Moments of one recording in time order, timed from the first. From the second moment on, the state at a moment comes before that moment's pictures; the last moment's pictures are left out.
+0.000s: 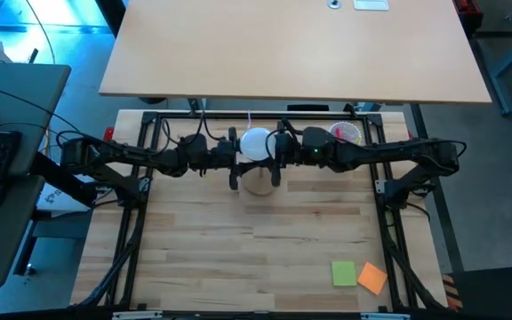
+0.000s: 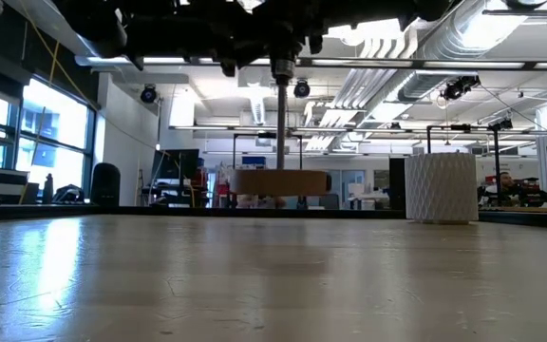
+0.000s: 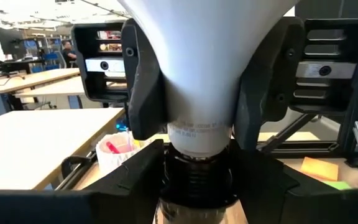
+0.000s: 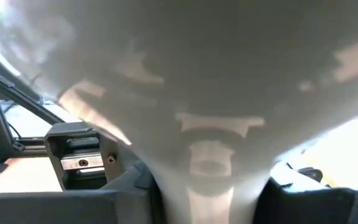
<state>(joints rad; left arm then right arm) 0.18 1.47 0.70 0.76 0.11 0.05 -0.11 1.51 1.05 0.41 -0.02 -0.06</state>
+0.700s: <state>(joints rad) 0.17 1.47 0.69 0.62 0.10 0.05 -0.16 1.53 0.89 0.53 -0.08 -0.01</state>
